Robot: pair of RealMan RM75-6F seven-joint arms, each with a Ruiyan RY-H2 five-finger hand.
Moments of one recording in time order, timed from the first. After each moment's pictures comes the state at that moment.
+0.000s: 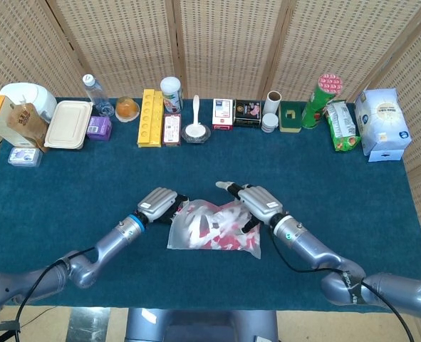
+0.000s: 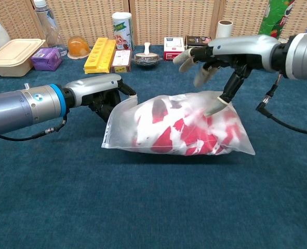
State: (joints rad) left arm -0.88 -1.71 -0.10 -1.12 1.42 0.78 -0.40; right arm 0.87 -1.32 0.16 -1.62 -1.21 0.74 0.18
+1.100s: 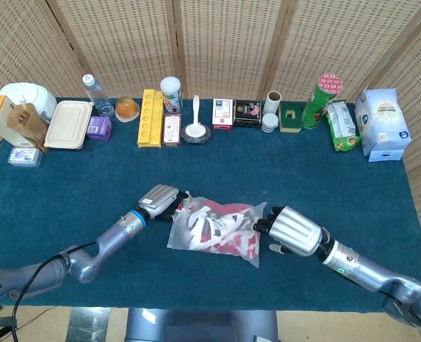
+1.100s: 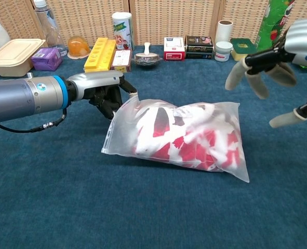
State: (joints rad) left arm -0.91 -1.65 -0.14 -1.20 1.32 0.67 -0.30; right arm 0.67 -1.30 -0.07 -1.24 -2.05 1.42 0.22
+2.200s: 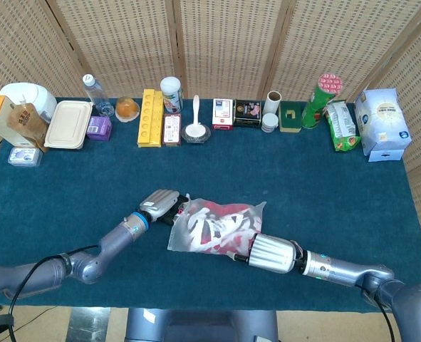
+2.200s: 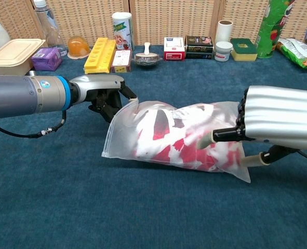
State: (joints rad) left arm -0.94 -1.60 -0.17 -1.34 1.02 0.58 -0.09; right arm 0.72 -1.64 -0.18 -0.75 -2.19 1.58 0.09
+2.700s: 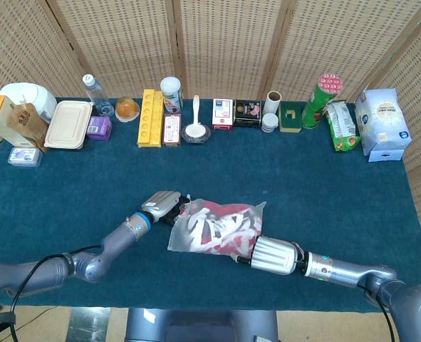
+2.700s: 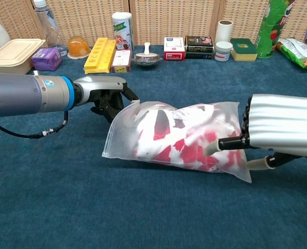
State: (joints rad) left arm -0.97 -1.60 -0.17 -1.36 0.92 0.56 -0.05; right arm 0.72 -1.65 -0.23 -0.71 -2.18 1.59 0.06
